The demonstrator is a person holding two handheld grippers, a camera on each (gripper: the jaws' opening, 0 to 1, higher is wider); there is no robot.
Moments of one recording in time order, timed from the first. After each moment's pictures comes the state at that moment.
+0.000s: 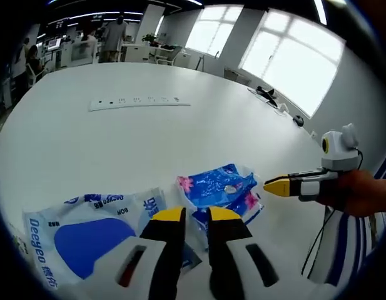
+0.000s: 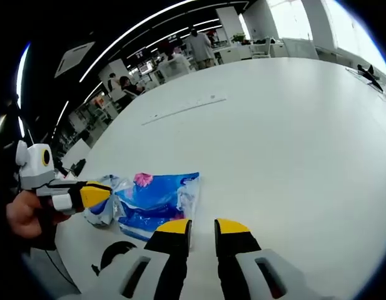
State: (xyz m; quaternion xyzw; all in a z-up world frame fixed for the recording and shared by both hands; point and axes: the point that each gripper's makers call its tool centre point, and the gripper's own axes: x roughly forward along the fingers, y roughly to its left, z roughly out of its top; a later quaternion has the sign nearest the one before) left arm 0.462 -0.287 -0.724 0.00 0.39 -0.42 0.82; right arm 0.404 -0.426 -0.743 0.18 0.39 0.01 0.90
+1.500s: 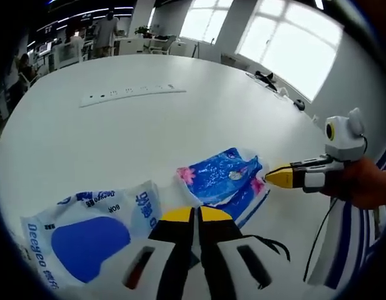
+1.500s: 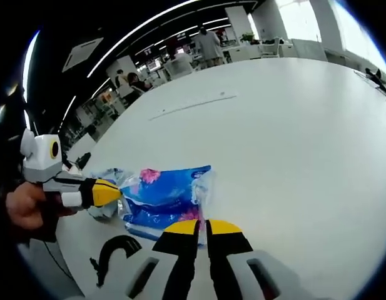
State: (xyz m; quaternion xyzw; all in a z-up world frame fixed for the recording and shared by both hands) left arm 0.452 -0.290 -0.735 0.03 0.42 -0.42 0.81; right arm 0.397 -0.418 -0.750 0.17 0.39 0.04 0.90
